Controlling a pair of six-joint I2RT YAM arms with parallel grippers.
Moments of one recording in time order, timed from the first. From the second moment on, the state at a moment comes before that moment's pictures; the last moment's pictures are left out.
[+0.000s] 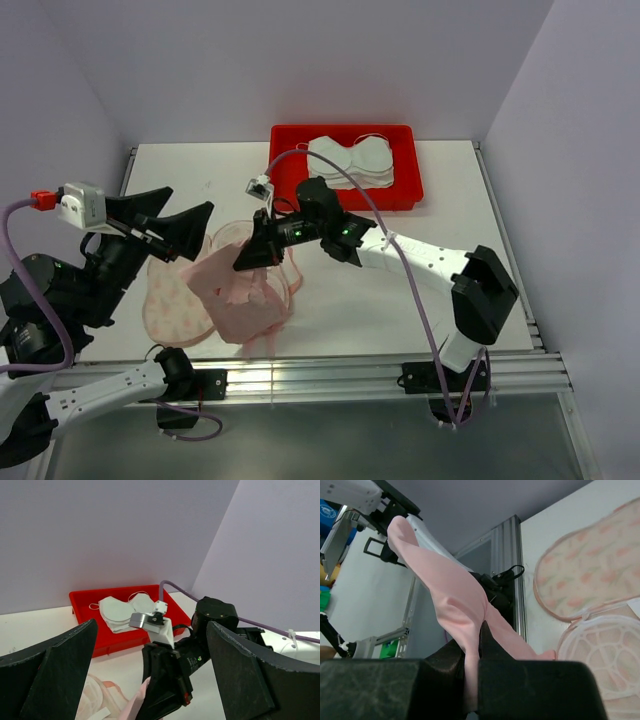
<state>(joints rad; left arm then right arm) -0.99 0.63 1.30 -0.40 -0.49 -0.18 0.90 1.63 1.27 0.18 -0.82 0.57</state>
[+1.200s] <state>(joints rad) -0.99 0.68 1.06 -0.50 -0.54 -0.43 0.76 2.23 1.68 0.01 -0.61 0.49</state>
